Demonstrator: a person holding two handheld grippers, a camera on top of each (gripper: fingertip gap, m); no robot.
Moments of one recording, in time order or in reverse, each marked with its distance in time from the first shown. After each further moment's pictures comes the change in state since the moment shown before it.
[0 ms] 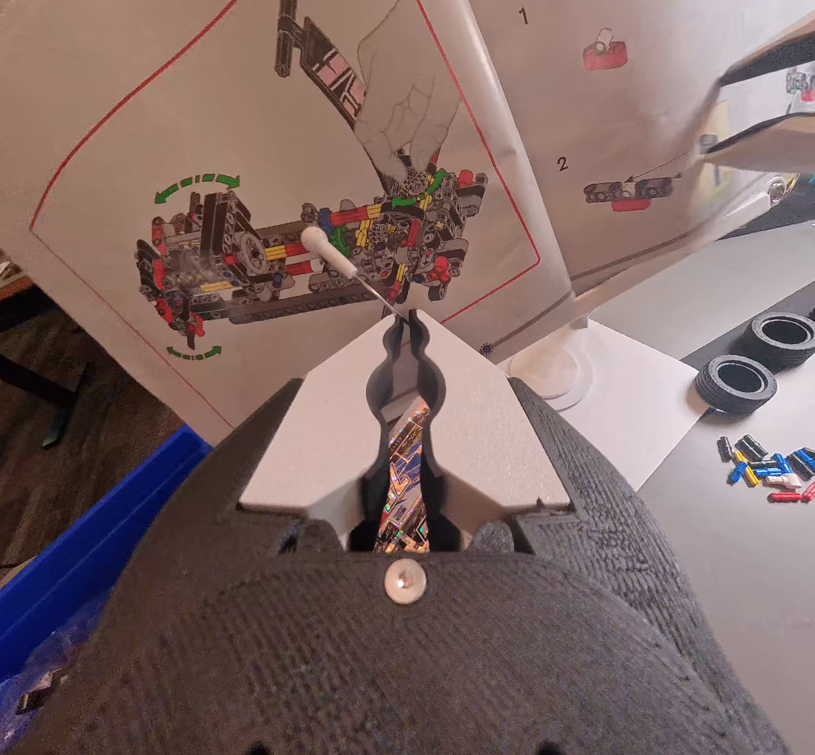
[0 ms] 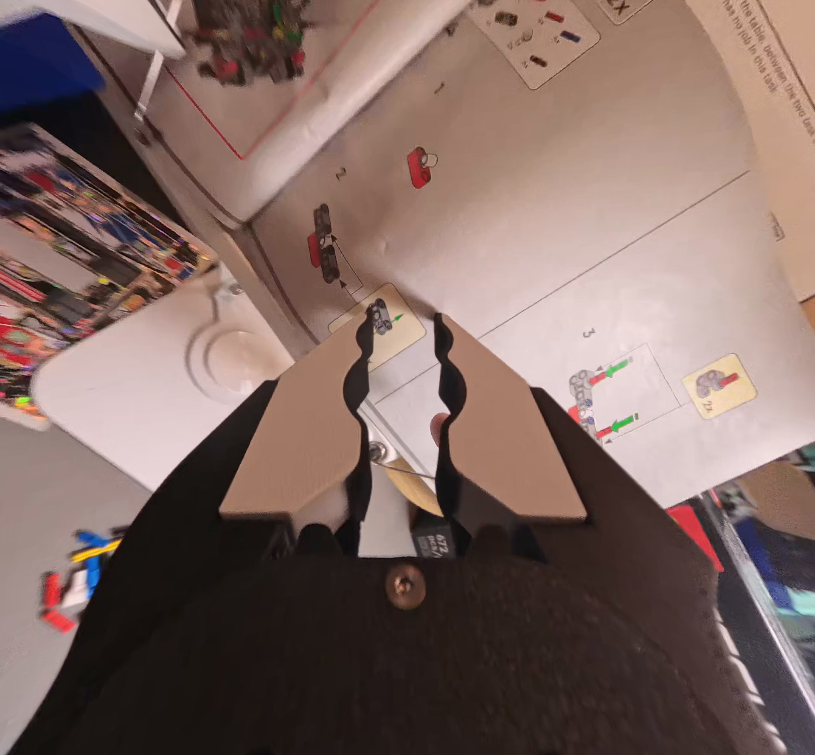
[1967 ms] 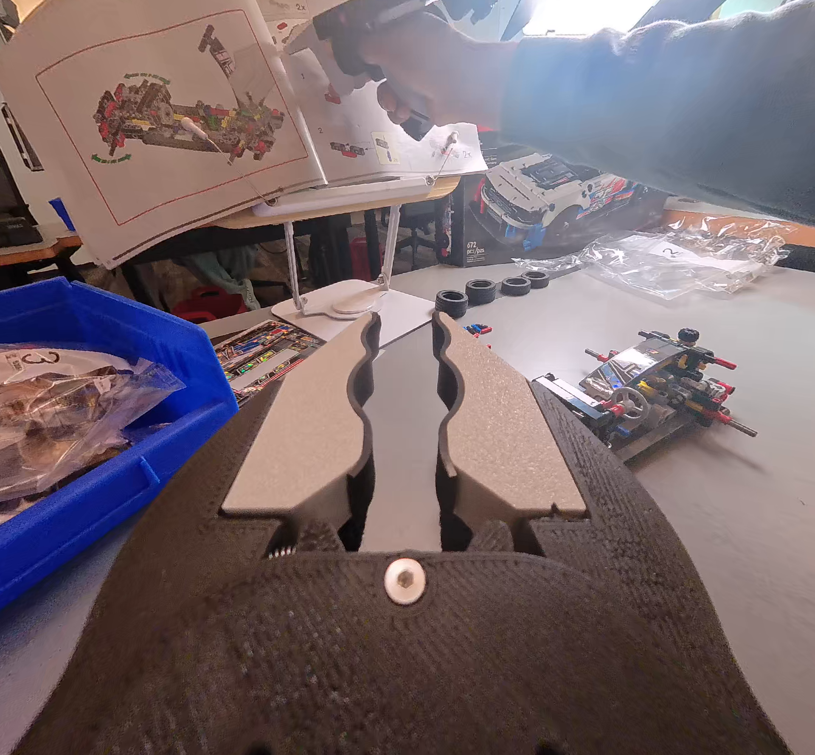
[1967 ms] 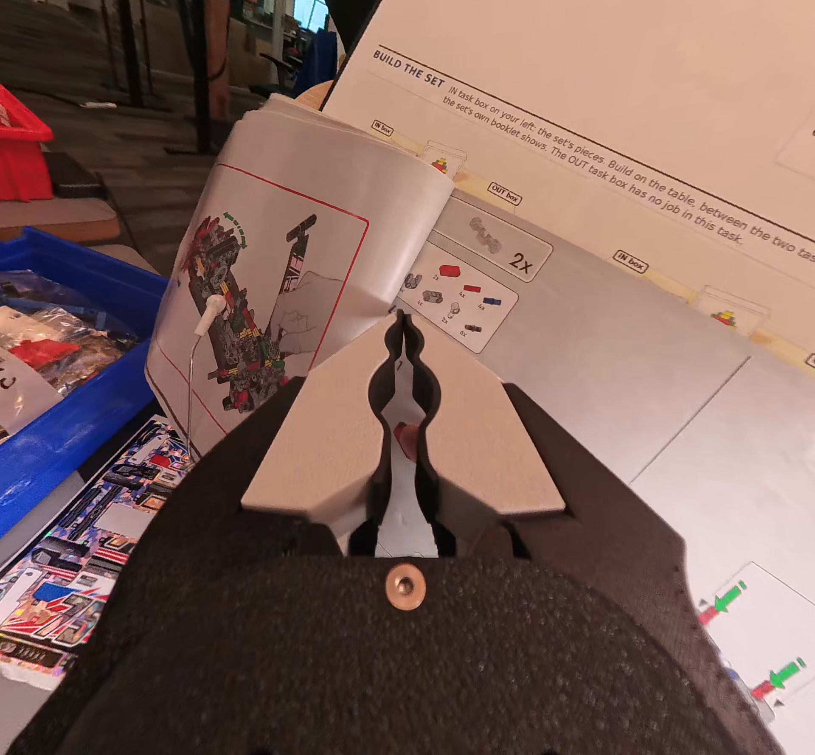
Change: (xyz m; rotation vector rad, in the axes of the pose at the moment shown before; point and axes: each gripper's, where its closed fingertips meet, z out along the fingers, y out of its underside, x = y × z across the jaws) left arm 0.136 0.088 -0.224 0.361 0.159 -0.207; right arm 0.026 -0.103 0.046 0.247 -0.049 0.421
